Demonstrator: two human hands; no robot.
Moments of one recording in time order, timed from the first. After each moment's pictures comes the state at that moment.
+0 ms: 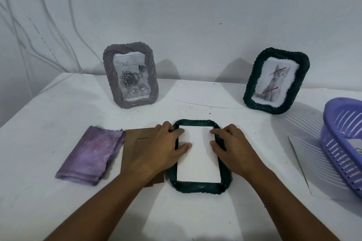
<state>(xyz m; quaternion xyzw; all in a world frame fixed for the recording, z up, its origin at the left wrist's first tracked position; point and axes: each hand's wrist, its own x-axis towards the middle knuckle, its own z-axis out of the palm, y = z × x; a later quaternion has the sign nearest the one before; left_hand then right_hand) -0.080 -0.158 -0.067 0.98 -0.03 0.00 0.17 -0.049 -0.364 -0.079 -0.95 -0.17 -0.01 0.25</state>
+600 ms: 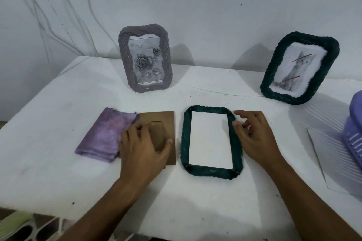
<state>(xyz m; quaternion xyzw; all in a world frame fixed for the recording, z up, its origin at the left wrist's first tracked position) -0.148 -0.120 -0.095 0.96 0.18 0.13 0.17 -0.043 -0.379 -0.096 -0.89 -0.14 -0.09 0.43</state>
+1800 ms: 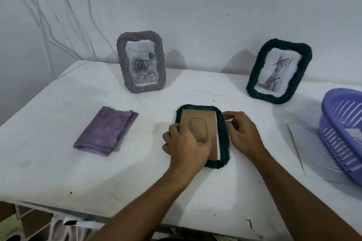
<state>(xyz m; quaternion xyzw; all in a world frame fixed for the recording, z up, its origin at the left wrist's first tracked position) -0.135 -0.234 -0.062 0.90 0.21 0.05 0.37 -0.041 -0.384 -0.102 -0.89 -0.14 -0.07 0.43</state>
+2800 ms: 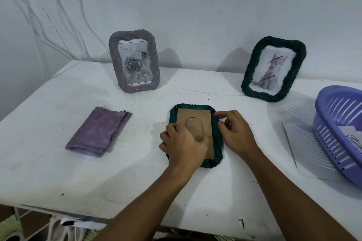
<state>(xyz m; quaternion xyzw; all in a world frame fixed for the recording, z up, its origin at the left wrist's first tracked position) -0.125 -0.249 -0.064 0.91 0.25 0.04 0.32 -0.041 -0.386 -0.103 -0.89 -0.15 -0.07 0.43</state>
